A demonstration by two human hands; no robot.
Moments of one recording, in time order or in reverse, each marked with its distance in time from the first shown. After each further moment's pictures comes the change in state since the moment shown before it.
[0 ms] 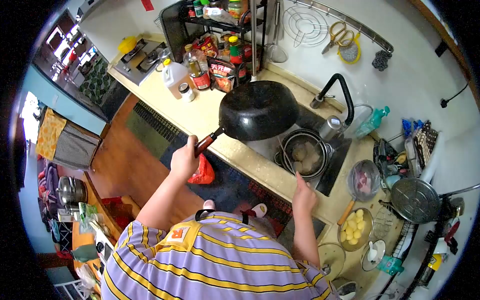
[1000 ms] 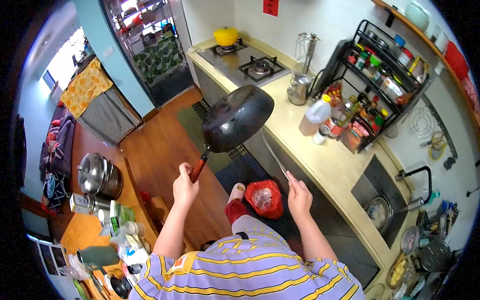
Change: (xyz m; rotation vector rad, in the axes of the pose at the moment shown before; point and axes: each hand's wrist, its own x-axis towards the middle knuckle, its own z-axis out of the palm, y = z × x) left_hand -0.127 -0.527 -0.159 -0.084 0.364 -0.532; right_hand -0.095 -0.546 0.237 0.372 -0.037 -0.577
